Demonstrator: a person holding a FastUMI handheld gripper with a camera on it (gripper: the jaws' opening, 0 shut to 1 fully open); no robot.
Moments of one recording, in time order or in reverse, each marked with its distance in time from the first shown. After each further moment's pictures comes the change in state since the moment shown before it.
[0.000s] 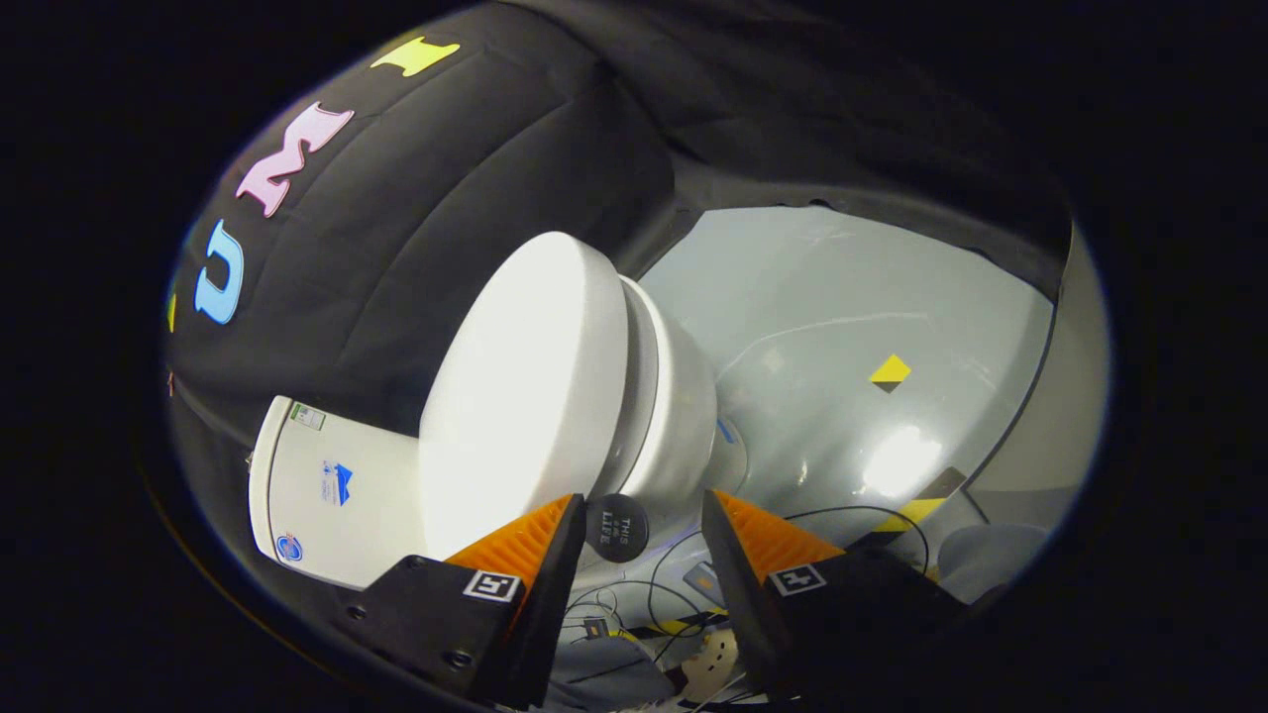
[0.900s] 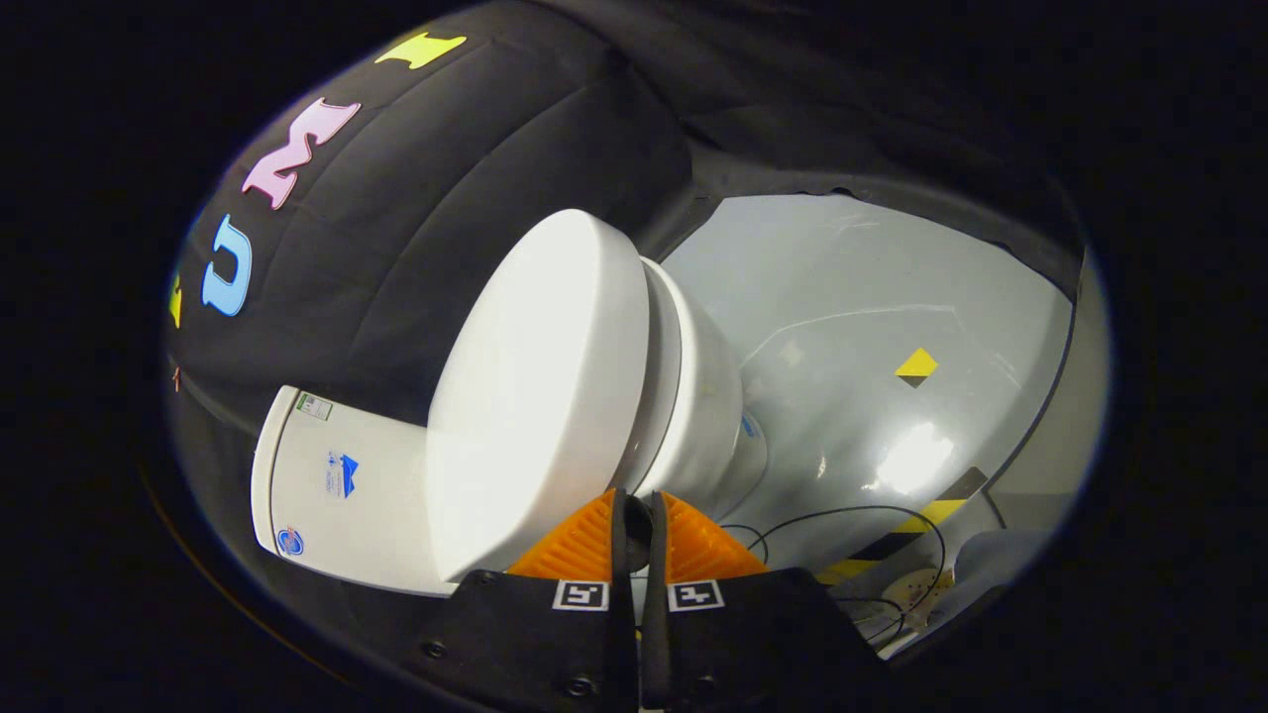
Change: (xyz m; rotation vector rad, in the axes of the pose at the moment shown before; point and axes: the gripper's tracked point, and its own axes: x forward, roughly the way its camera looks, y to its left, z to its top) arm 0.010 0.014 -0.003 -0.023 0.030 0.049
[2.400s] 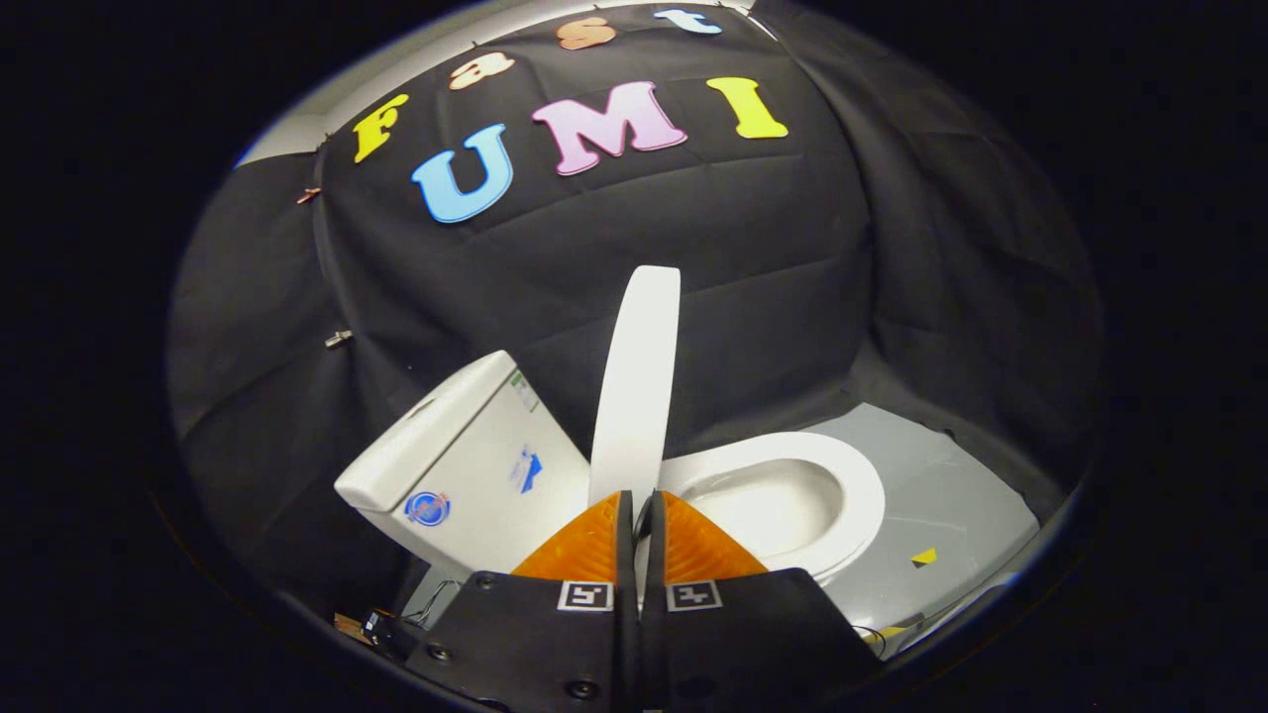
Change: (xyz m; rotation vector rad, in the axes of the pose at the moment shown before) arm -0.156 0.290 -0.030 -0.567 -0.378 0.240
